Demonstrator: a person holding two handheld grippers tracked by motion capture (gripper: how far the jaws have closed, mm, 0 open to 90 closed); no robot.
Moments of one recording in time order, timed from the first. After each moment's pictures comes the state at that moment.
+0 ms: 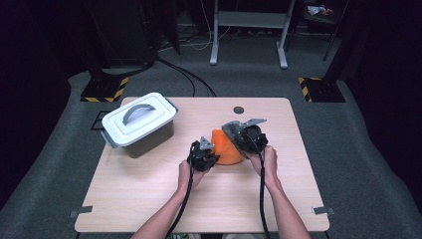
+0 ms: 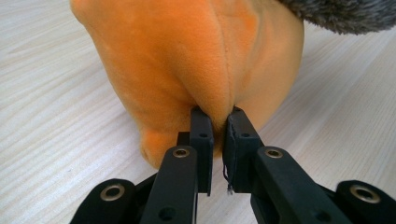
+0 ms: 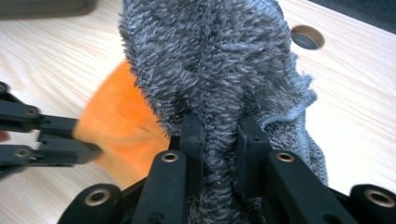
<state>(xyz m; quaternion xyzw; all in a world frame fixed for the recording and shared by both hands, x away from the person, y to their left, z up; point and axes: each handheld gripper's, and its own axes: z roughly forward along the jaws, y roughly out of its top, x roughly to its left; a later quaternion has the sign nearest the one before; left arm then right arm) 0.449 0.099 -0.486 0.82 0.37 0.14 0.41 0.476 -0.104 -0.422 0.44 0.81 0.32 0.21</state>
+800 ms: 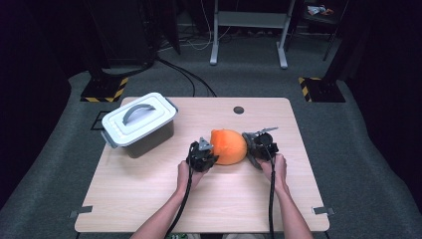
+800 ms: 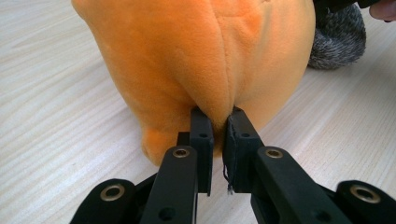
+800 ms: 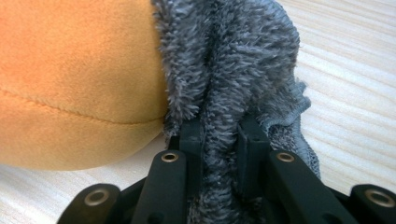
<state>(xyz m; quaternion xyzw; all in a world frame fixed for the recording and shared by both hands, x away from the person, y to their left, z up) 0.449 0.102 -0.488 0.82 0.37 0.14 0.41 0.494 -0.152 -0.483 0.51 0.80 0.28 0.16</state>
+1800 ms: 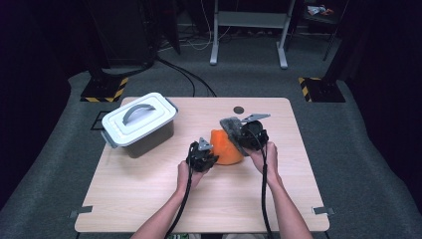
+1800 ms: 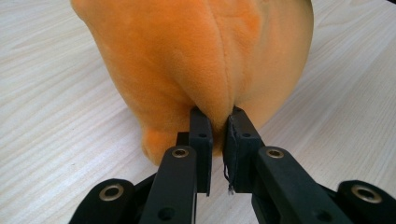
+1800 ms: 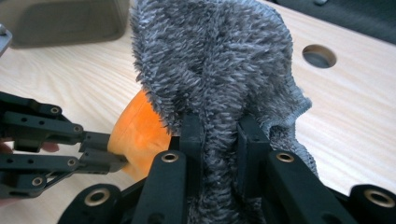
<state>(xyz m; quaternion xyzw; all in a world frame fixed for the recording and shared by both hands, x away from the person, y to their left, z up) 0.449 0.102 -0.489 0.82 0.37 0.14 0.41 0.474 -0.102 -0.399 0.43 0.81 0.36 0.18</state>
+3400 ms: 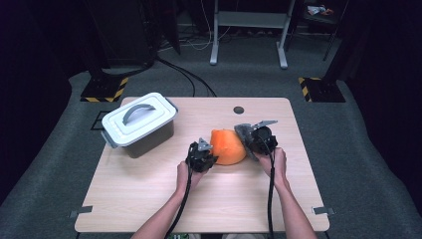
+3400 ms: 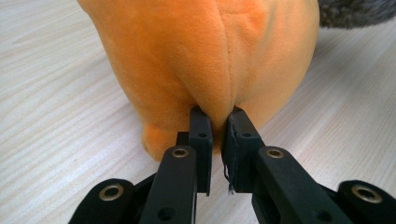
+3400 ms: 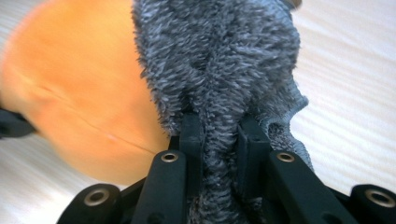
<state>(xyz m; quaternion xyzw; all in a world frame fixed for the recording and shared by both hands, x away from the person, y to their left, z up) 0.449 0.104 -0.491 0.82 0.37 0.14 0.41 0.484 -0.139 -0.441 0.47 0.80 0.31 0.19</state>
